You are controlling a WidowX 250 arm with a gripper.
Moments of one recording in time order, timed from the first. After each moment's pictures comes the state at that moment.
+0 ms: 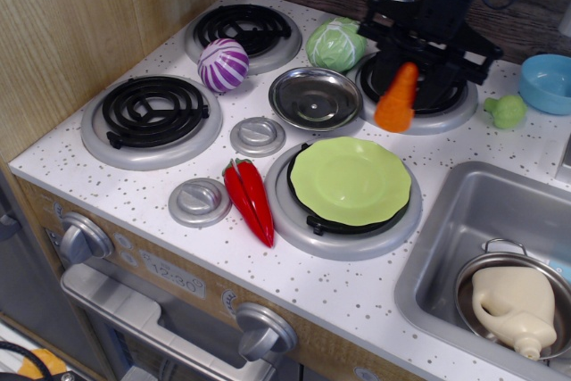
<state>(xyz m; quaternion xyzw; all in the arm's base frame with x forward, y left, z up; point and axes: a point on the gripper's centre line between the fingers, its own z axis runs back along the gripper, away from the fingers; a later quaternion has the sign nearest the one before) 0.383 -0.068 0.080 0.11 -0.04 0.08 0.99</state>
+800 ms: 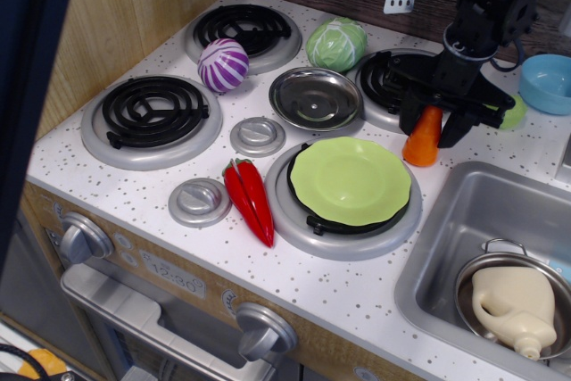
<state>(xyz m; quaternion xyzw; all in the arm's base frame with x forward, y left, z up) 0.406 -0.080 0.023 0.07 -0.10 0.07 0.99</state>
